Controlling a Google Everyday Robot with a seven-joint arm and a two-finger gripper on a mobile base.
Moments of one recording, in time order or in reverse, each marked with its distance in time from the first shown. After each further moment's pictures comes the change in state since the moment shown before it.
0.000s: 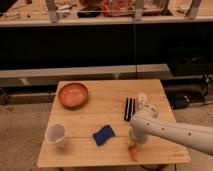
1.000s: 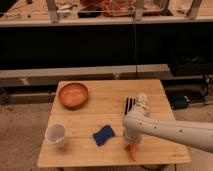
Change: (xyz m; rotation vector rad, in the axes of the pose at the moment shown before) arm 0.002 -0.028 0.000 -0.024 -0.005 -0.044
